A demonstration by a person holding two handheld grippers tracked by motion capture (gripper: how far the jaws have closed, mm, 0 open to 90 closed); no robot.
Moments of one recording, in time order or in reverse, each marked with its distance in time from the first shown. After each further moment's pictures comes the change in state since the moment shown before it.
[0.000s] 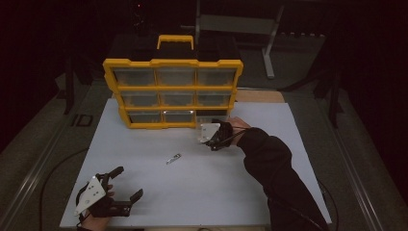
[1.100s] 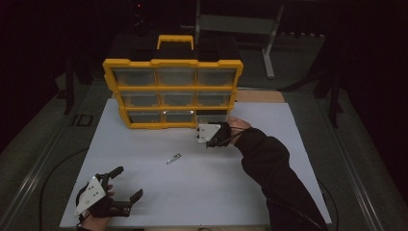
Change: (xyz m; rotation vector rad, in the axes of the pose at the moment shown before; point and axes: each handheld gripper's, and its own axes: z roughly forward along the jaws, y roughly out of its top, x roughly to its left) left arm 0.000 0.000 -0.001 -0.003 0.001 0.009; right arm 0.000 0.009 -0.003 -0.098 -0.026 -0.051
